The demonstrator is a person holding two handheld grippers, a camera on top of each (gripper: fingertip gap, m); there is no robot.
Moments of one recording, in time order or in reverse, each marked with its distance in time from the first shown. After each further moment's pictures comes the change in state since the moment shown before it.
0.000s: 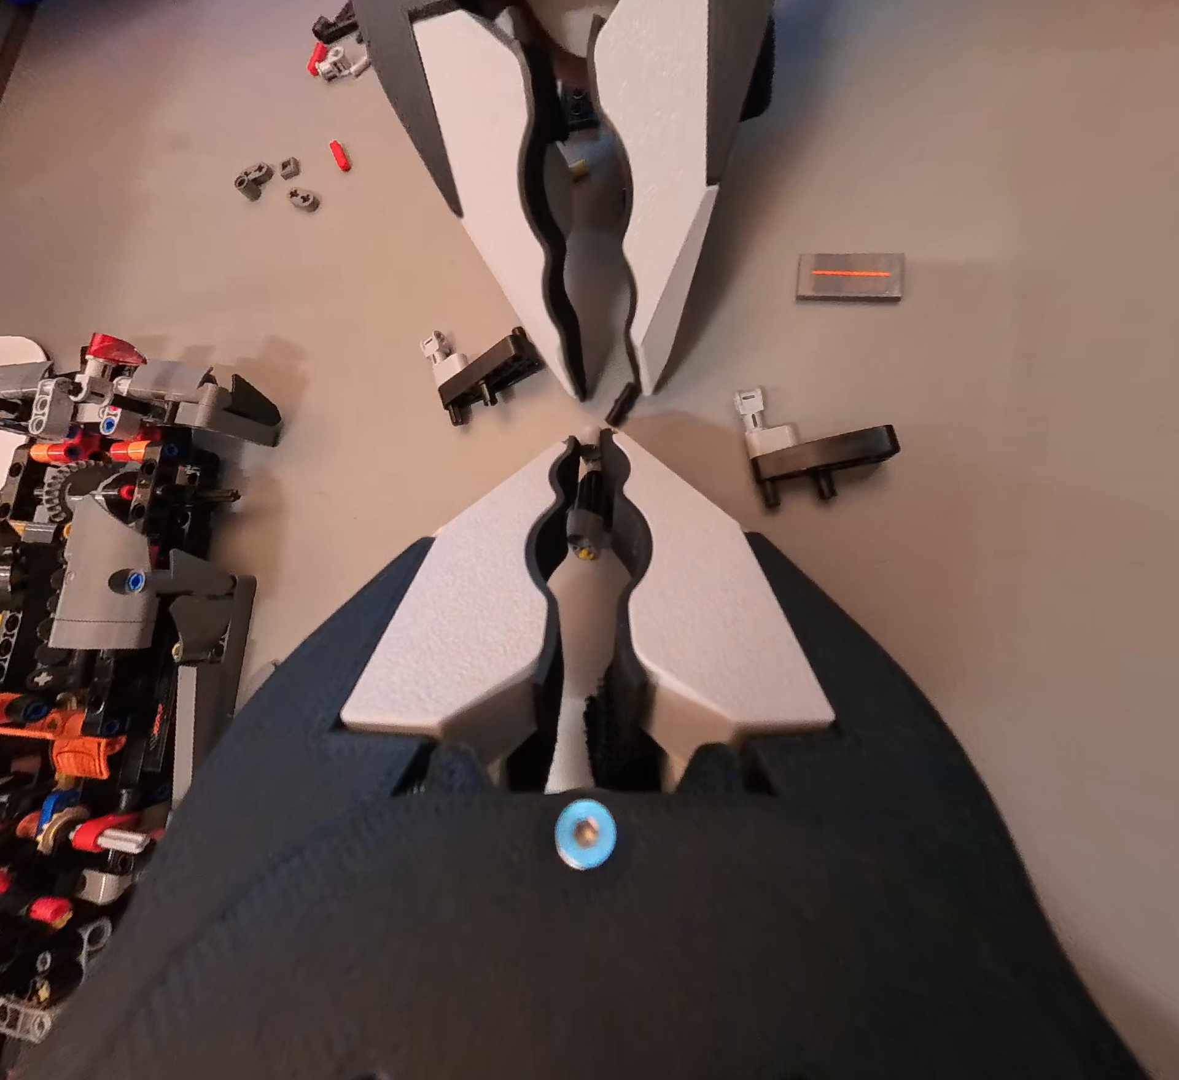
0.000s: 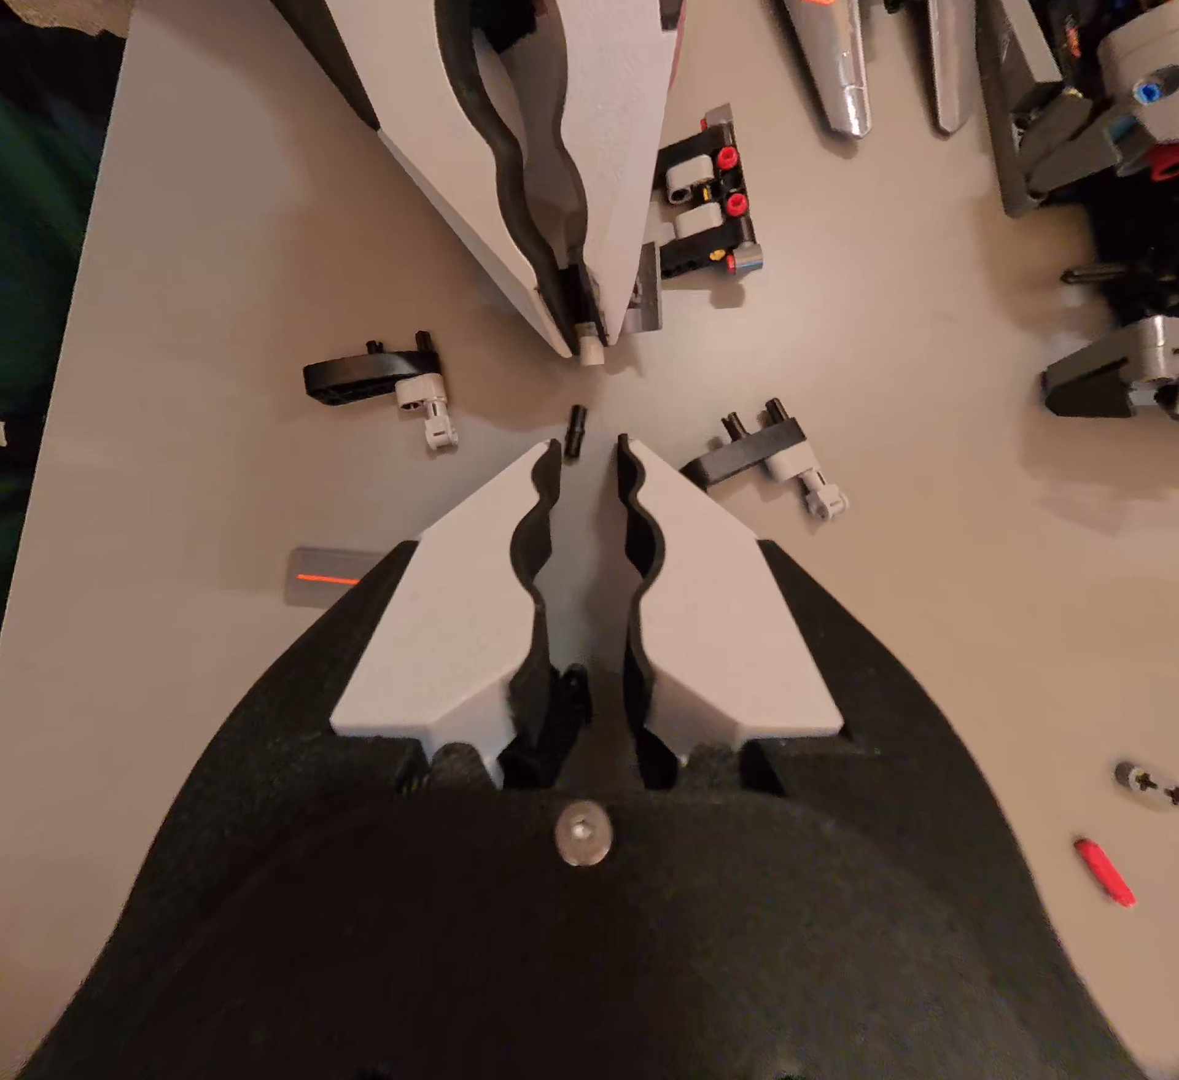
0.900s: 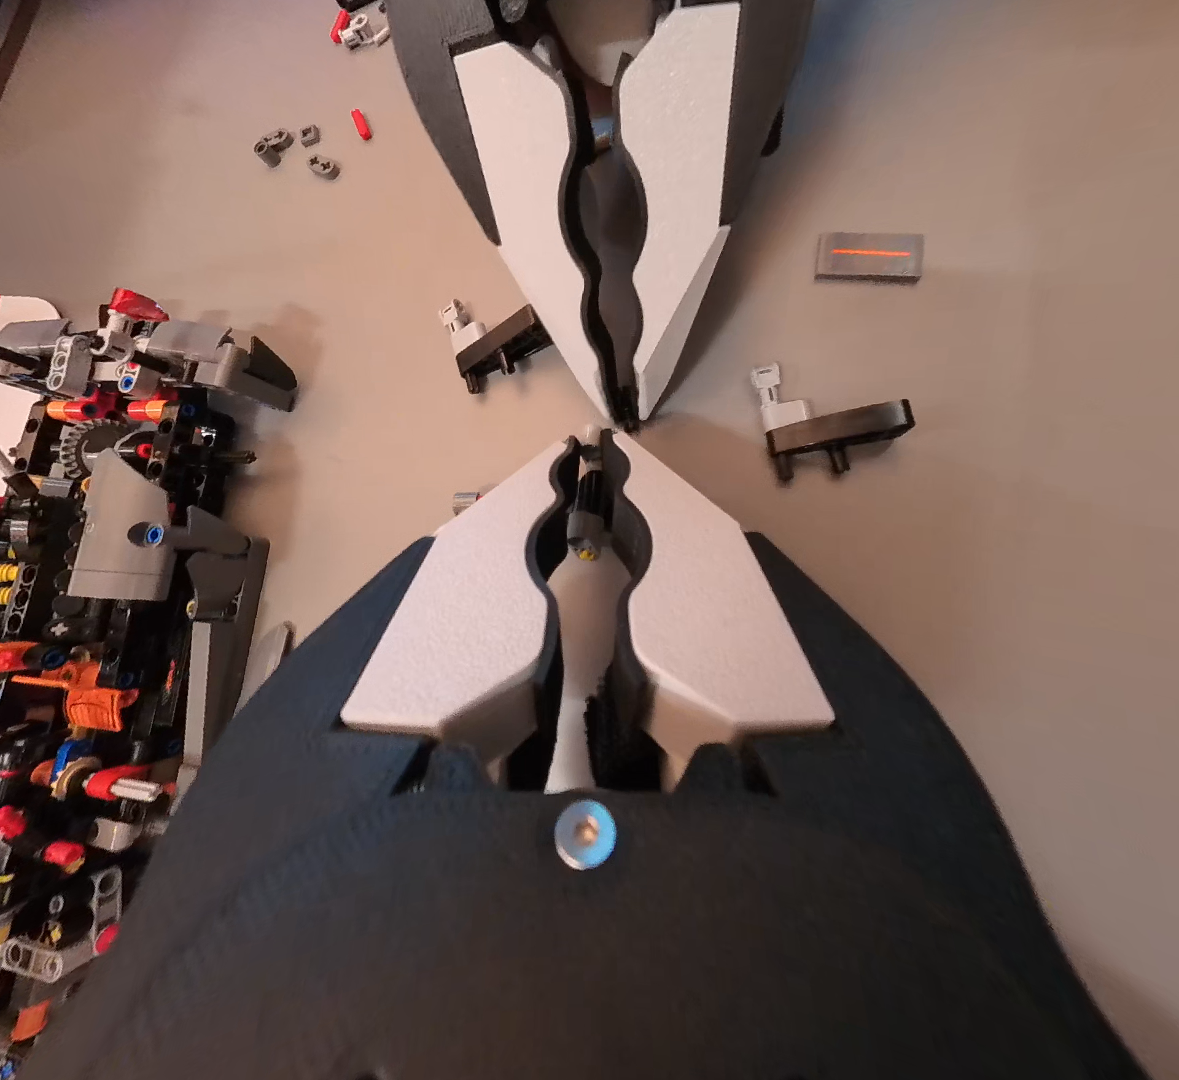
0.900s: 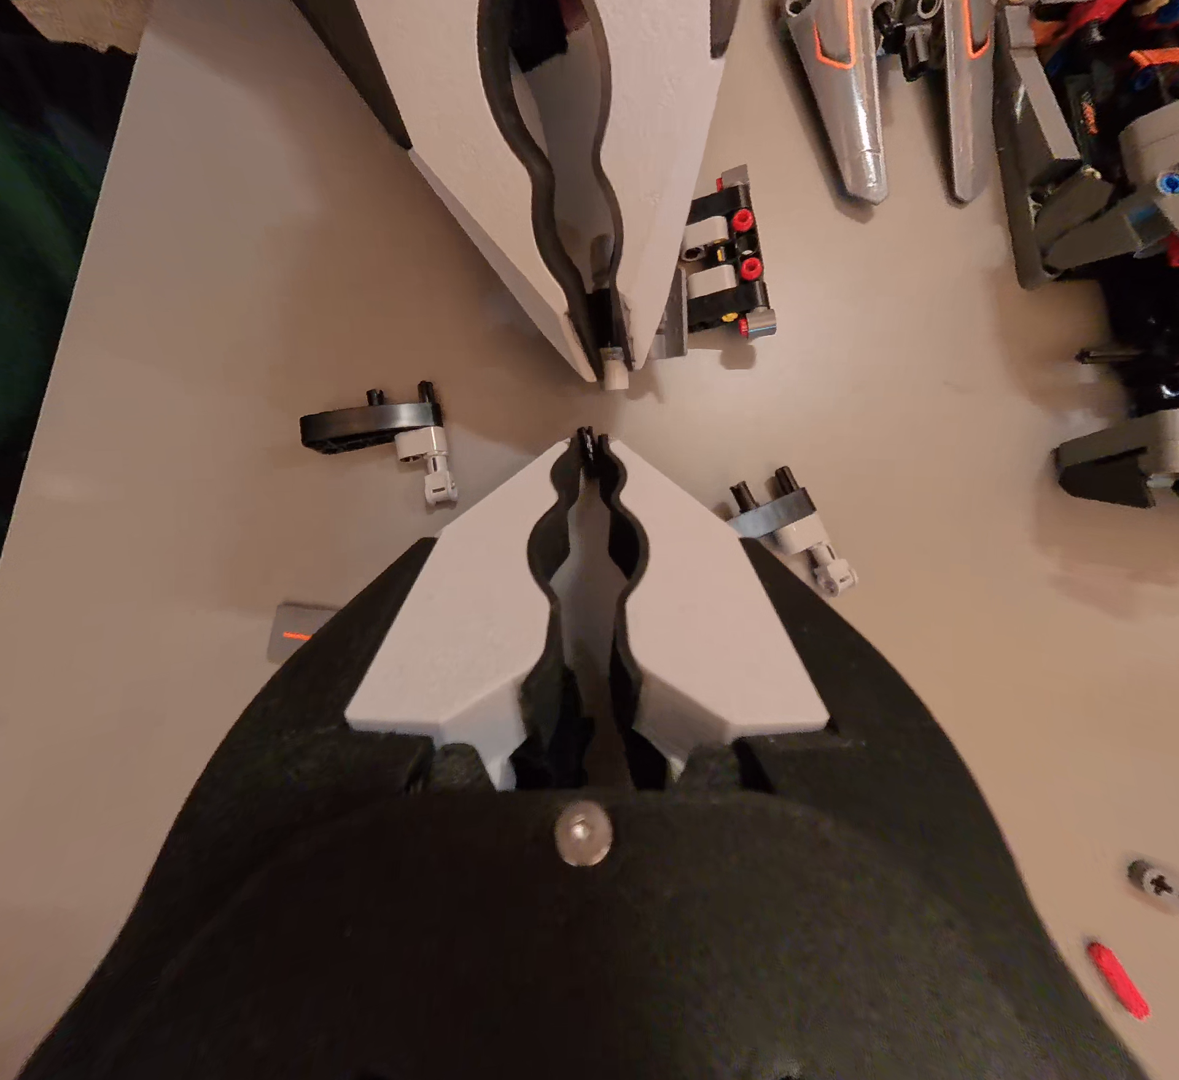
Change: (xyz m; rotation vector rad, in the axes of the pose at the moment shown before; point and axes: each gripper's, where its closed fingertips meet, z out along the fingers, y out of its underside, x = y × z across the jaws) left arm -0.005 0.008 -0.007 -0.009 -0.014 -0.026; right arm -0.001 -0.013 0.014 0.017 -0.007 -0.037
